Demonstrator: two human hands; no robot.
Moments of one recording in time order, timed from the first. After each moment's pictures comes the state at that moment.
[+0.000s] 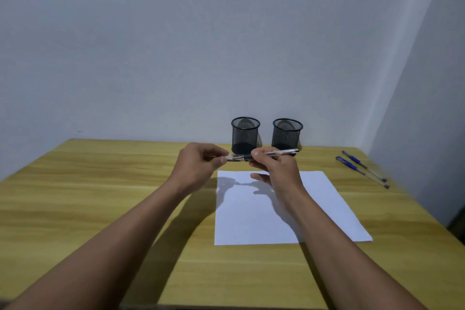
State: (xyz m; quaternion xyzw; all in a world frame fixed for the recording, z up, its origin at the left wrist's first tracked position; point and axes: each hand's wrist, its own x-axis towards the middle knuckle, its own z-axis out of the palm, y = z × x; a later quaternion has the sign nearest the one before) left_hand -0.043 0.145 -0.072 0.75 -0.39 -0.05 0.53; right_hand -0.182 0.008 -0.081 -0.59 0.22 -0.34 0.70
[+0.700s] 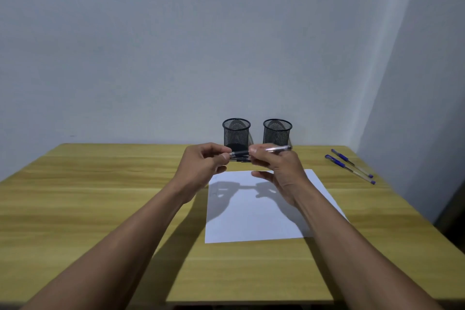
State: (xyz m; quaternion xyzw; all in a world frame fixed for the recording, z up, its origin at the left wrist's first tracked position) left_hand -0.080 0.134 -0.059 0.65 -0.32 -0.18 0.66; right_hand -0.210 -0.007 -0.061 -0.60 0.18 -0.29 0.72
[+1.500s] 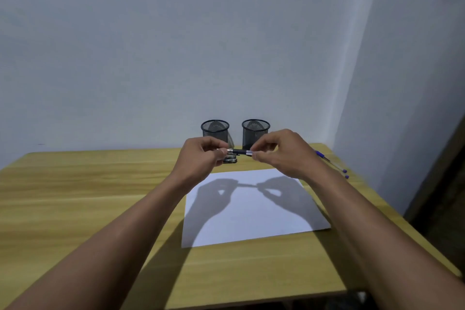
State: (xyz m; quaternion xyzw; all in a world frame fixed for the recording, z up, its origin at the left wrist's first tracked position) left_hand -0.098 0.094 -0.046 0.68 -0.37 -0.15 0.61; right_hand -0.254 -0.058 -0.023 -0.90 0.20 -0.26 0.28
